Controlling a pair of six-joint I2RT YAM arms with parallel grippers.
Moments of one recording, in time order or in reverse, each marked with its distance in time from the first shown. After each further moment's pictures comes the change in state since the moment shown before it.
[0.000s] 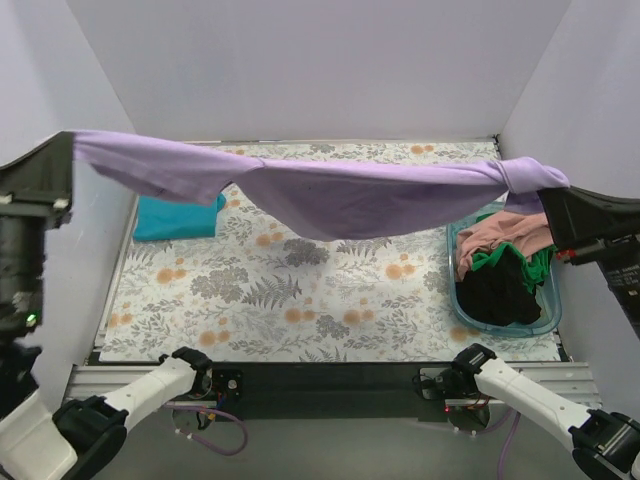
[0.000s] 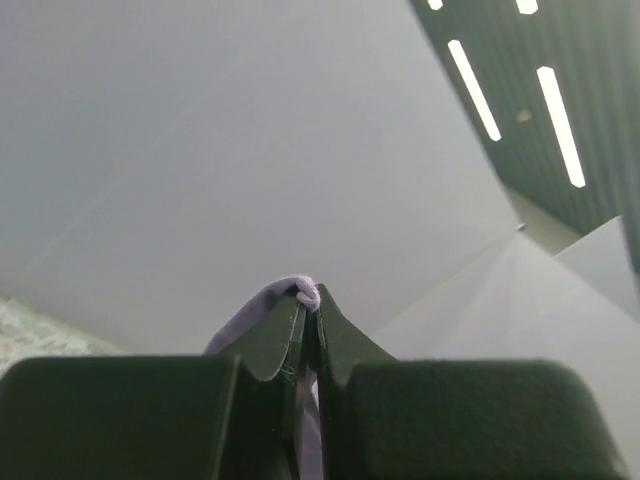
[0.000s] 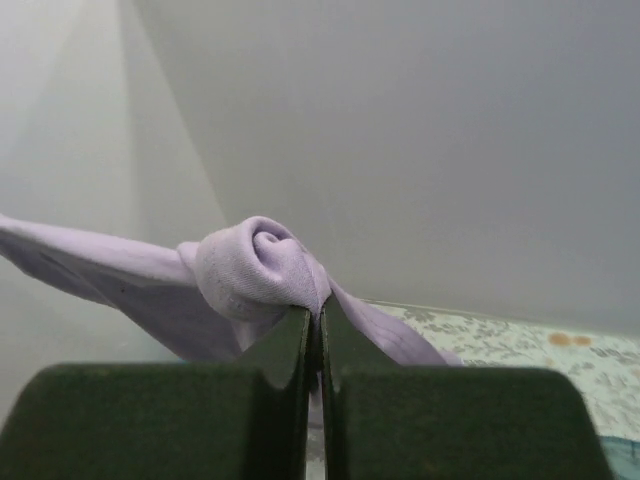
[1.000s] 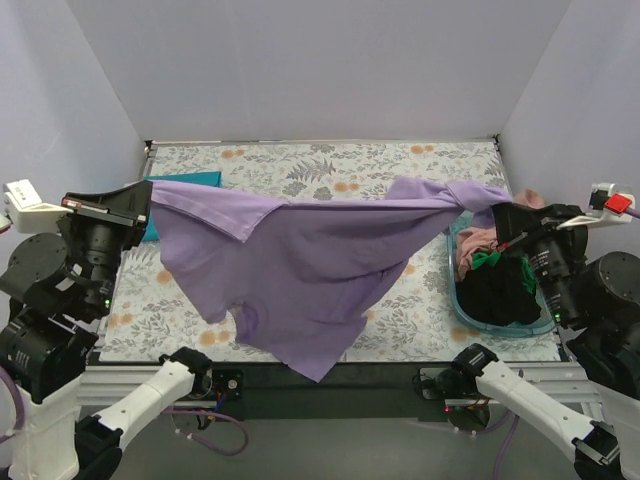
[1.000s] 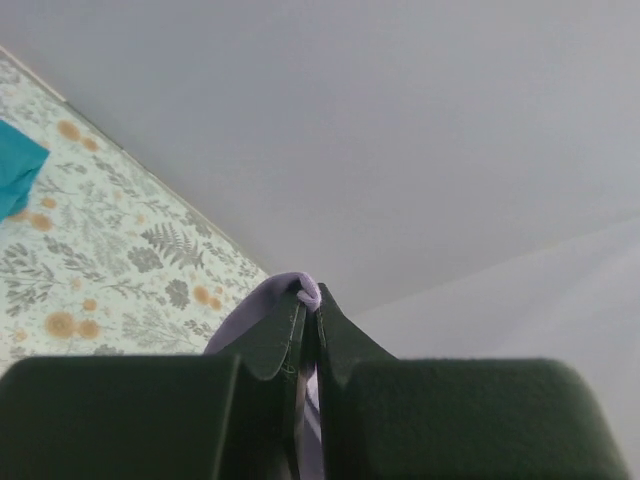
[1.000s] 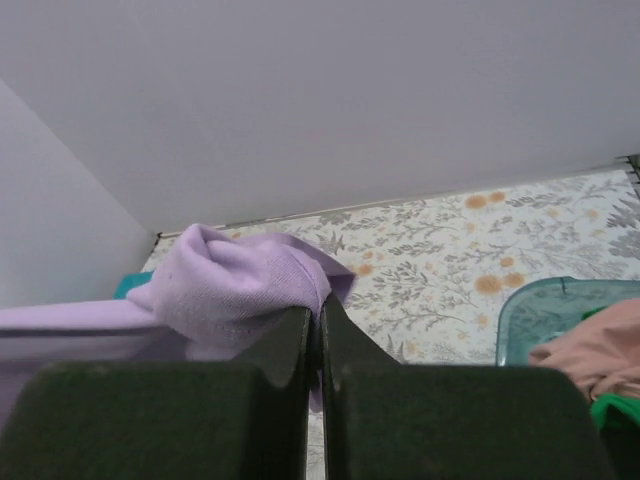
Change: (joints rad) left arm 0.003 -0.180 -0.434 -0.092 -0.017 -0.189; right arm 0.000 -0.120 -0.433 0.055 0.232 0.114
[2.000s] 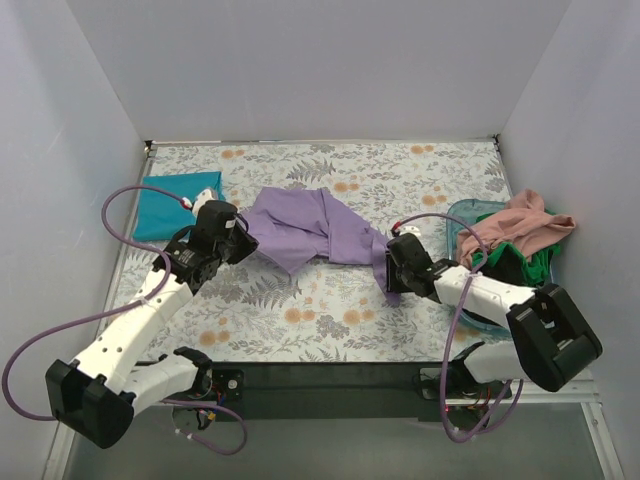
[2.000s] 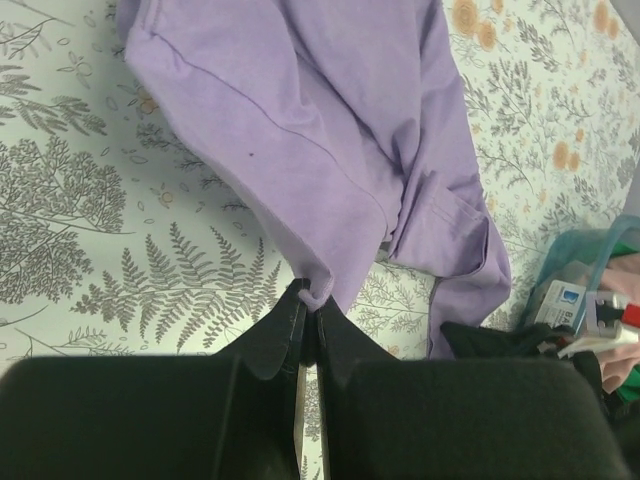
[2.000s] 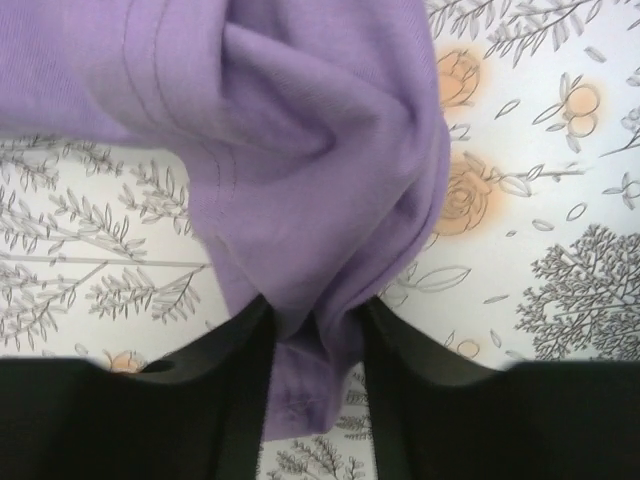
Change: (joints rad) left arm 0.001 0.266 -0.723 0.235 0.311 0.016; right arm -0.061 0.757 -0.746 0.417 -0.220 0.100
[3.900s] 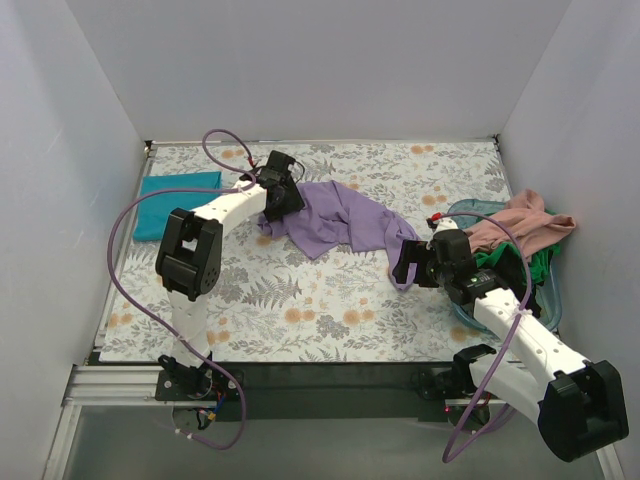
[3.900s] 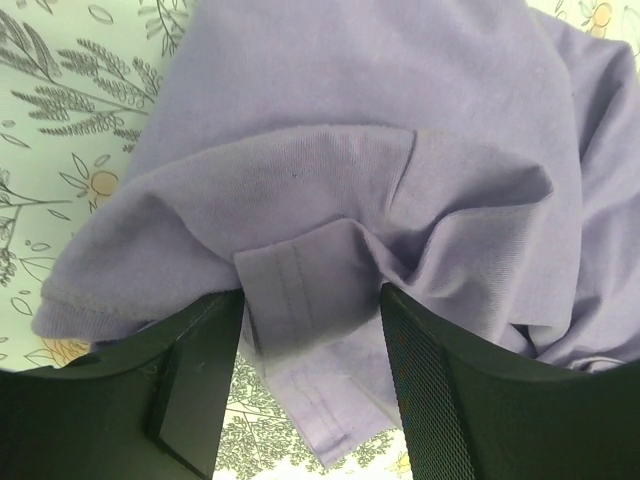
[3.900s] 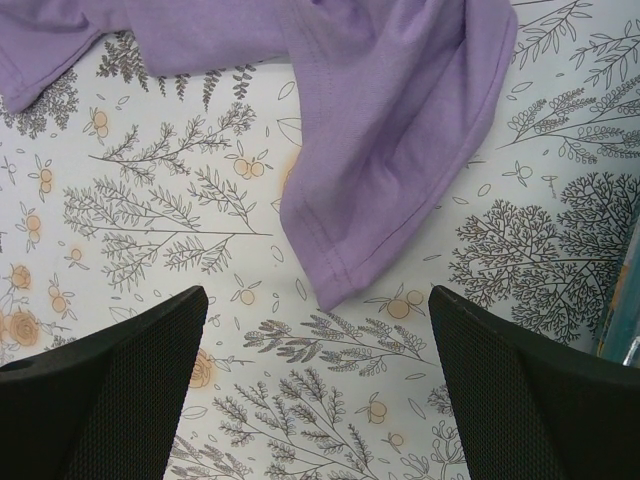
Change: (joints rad) left arm 0.039 0.991 0.602 0.101 0.013 0.151; right arm -0.222 -0.404 -0.069 -0.111 -0.239 -0.045
